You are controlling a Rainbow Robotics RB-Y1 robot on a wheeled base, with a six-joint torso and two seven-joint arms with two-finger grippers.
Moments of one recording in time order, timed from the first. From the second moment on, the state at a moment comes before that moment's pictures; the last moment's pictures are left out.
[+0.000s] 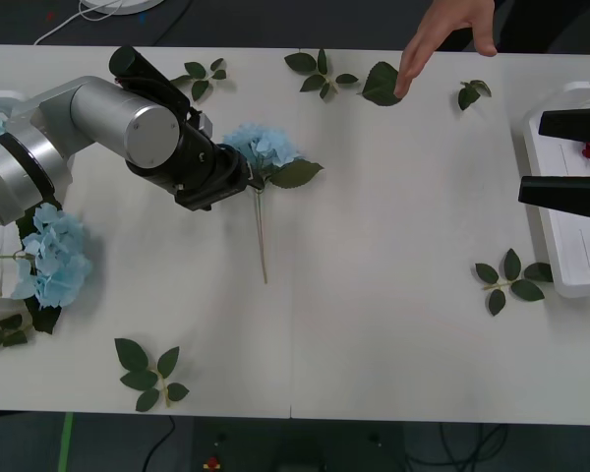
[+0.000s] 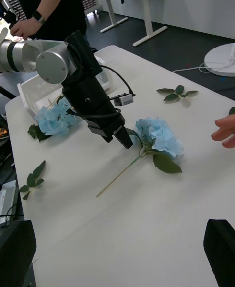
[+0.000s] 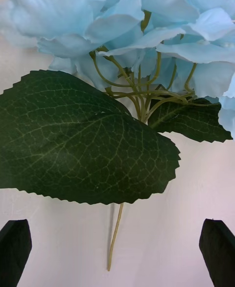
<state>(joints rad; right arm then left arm) 0.12 -1.18 -0.31 -2.16 -2.14 0.87 2.39 -1.00 0.71 -0.89 -1.24 1.23 0.98 -0.76</state>
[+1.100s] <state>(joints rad) 0.12 -1.18 -0.31 -2.16 -2.14 0.86 2.39 -1.10 0.52 -1.16 -1.03 1.24 0.85 -0.99</state>
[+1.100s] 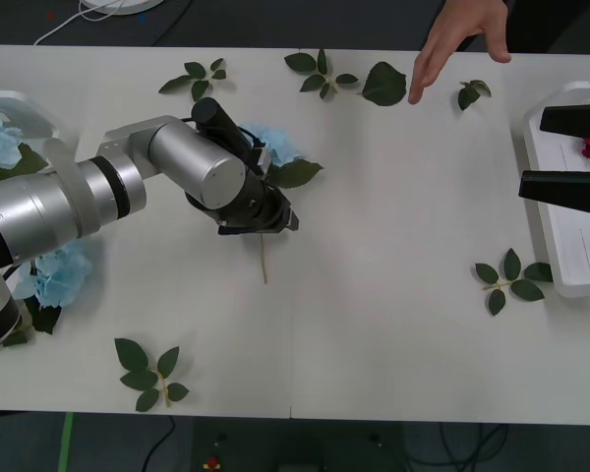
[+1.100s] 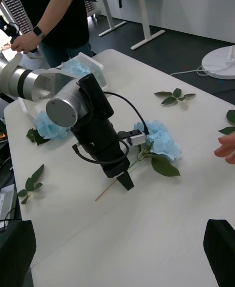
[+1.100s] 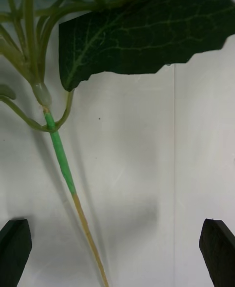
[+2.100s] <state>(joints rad) 0.12 -1.18 -0.31 -2.16 -2.15 0.85 2.39 -1.17 0.52 -1.30 -0.97 1.24 0.80 -0.99</state>
